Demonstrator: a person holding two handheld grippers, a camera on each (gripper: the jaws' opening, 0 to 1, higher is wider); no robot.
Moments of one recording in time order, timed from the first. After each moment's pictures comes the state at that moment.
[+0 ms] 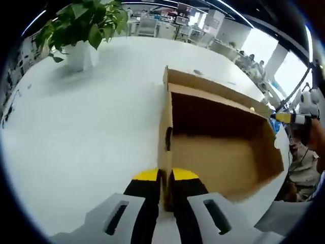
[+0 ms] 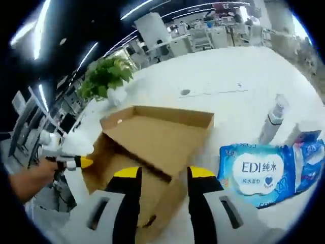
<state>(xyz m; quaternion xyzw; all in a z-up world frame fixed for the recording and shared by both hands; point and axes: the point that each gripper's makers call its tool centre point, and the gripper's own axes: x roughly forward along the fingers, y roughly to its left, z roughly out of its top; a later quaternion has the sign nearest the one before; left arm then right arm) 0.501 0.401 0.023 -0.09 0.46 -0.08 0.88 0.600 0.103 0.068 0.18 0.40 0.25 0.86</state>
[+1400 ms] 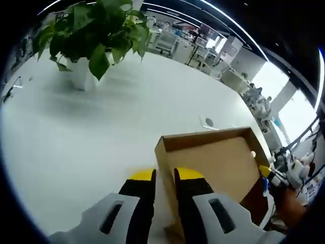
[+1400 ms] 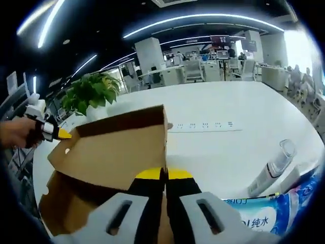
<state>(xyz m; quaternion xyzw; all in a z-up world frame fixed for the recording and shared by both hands) 0.650 0.420 0.058 -0.20 0.42 -0.03 0.89 0.668 0.113 0.061 0.06 0.26 0.23 0.94</state>
